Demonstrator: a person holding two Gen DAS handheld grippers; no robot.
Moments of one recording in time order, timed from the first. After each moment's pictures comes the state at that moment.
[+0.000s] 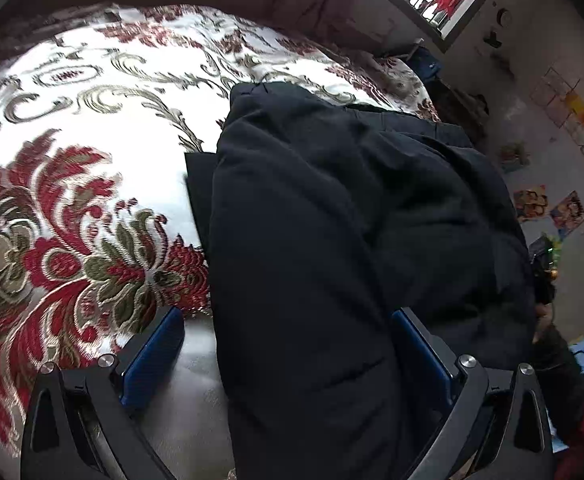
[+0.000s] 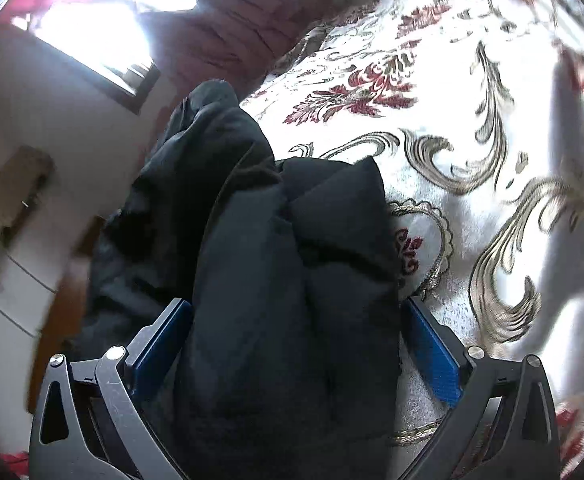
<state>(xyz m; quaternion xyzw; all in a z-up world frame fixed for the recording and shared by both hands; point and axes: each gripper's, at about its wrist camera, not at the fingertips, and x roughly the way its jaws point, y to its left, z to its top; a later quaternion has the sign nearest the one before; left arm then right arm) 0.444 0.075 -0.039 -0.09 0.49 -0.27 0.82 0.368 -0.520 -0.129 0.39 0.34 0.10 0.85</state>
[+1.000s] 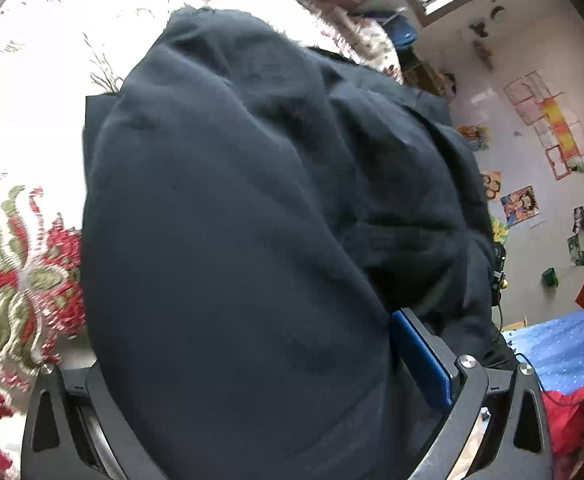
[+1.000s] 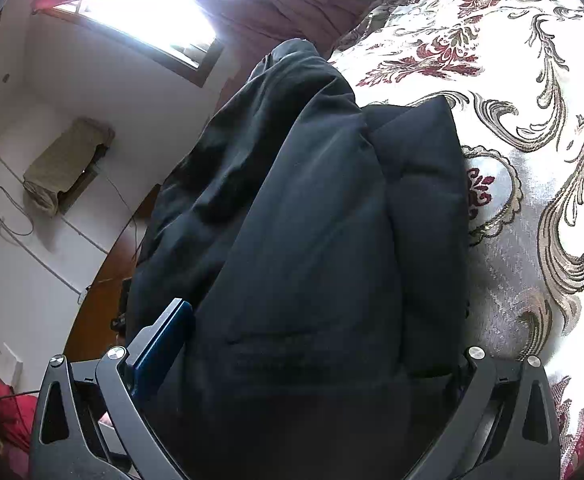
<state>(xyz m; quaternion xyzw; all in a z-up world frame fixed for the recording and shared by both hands) 0.466 0.027 -0.064 -0.15 0.57 -0.35 0.72 0.352 -0.479 -0.136 0.38 0.33 0.22 0.84</state>
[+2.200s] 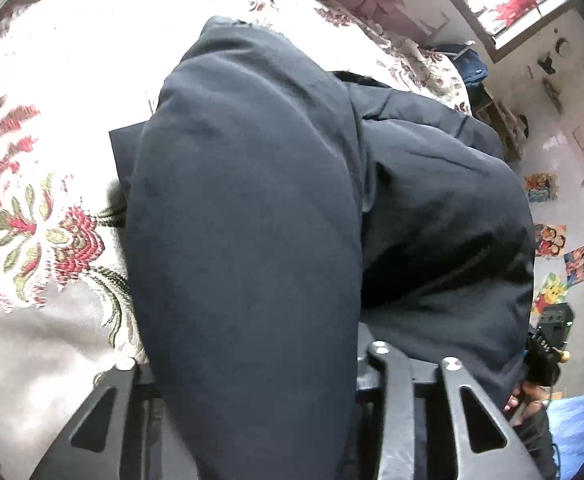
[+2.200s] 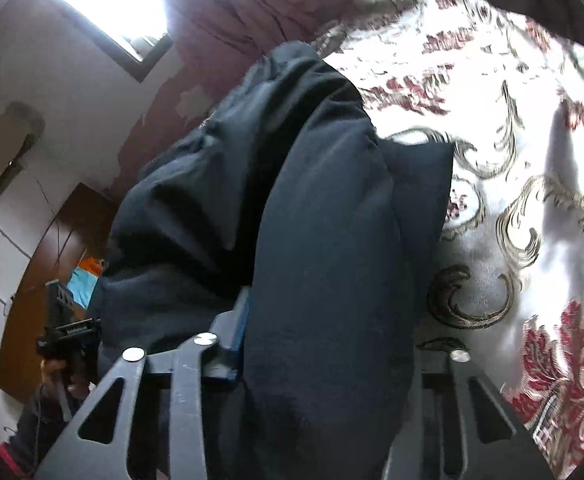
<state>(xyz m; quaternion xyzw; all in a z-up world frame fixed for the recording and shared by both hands) 0.430 -0.017 -0.038 -0.14 0.56 -0.19 0.80 0.323 -0.431 -0.064 0.30 0.37 0.07 0.87</state>
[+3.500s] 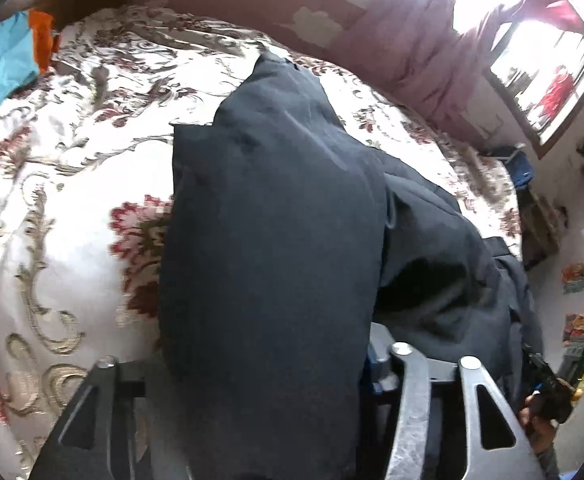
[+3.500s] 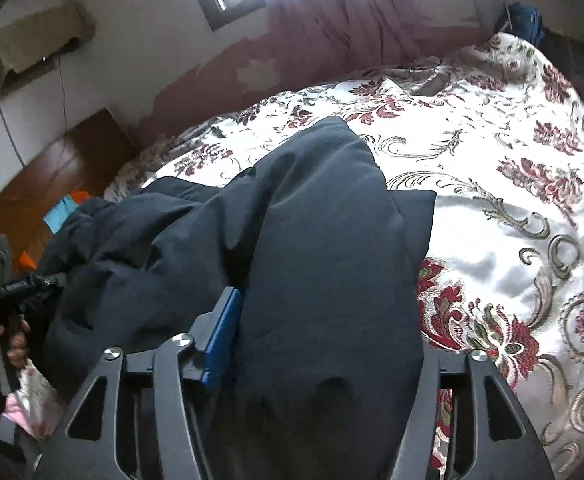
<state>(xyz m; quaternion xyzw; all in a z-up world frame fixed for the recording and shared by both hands) 0.422 0.136 0.014 -0.19 0.45 -0.04 0.87 0.379 -0.303 -0.002 0.13 0.36 0.10 0.92</state>
